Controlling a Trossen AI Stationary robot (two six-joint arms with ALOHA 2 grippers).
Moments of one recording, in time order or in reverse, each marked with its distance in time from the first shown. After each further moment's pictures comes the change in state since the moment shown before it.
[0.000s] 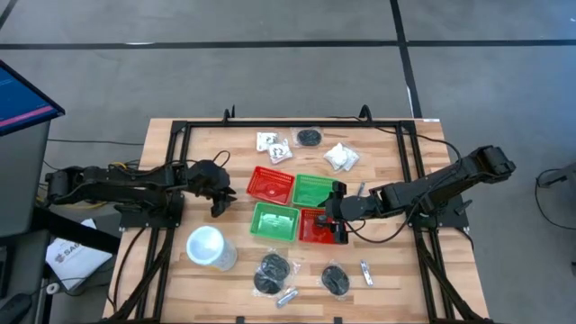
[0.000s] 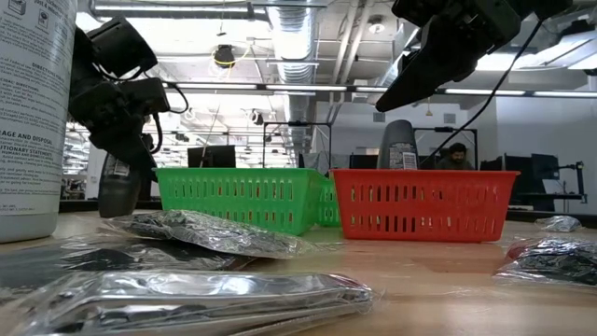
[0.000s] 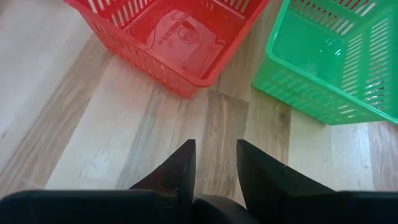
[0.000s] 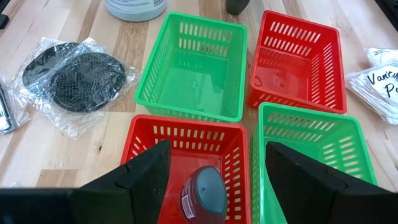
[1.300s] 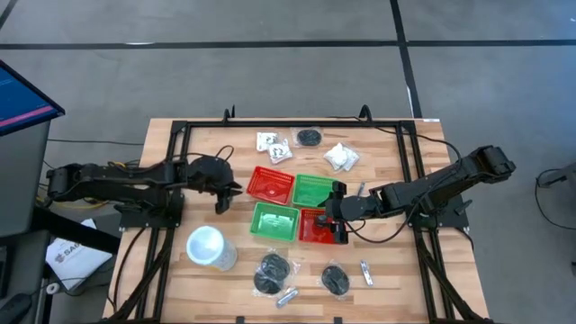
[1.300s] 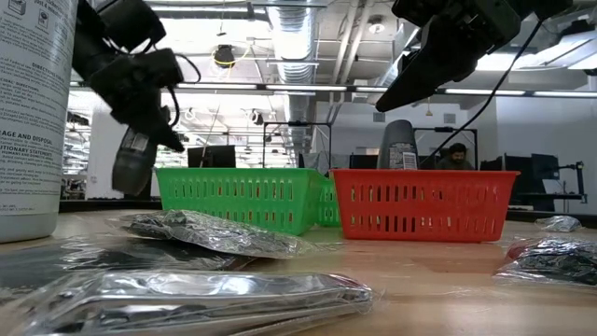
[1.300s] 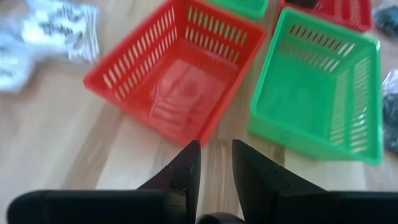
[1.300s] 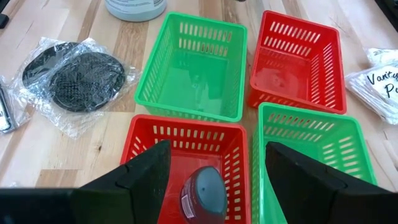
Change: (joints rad) left arm -0.045 -0.014 0.139 -0.002 -0.092 0.051; right arm -0.001 0.000 0.000 0.000 0.000 0.000
